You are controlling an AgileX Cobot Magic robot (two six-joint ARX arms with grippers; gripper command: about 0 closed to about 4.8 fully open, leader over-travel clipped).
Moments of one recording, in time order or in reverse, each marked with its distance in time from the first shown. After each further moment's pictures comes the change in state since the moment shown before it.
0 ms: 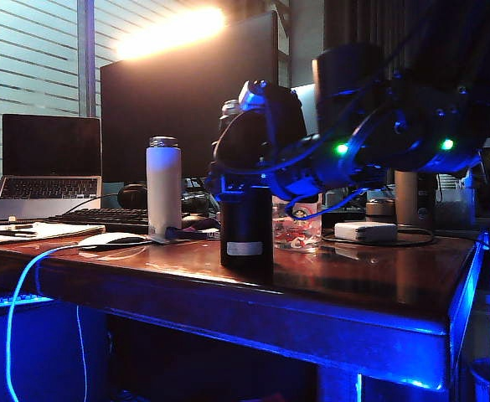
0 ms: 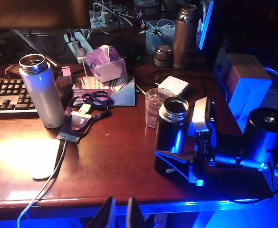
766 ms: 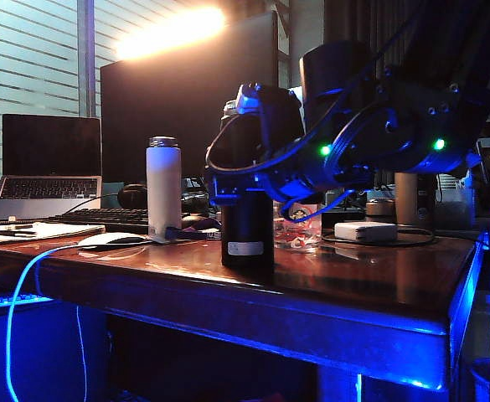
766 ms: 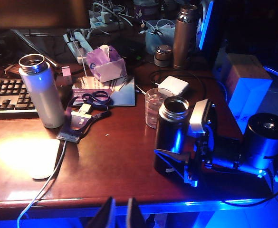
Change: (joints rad) left arm 0.000 0.000 0.000 0.000 0.000 0.000; right arm 0.036 0.005 0.000 -0.002 0.138 -0.001
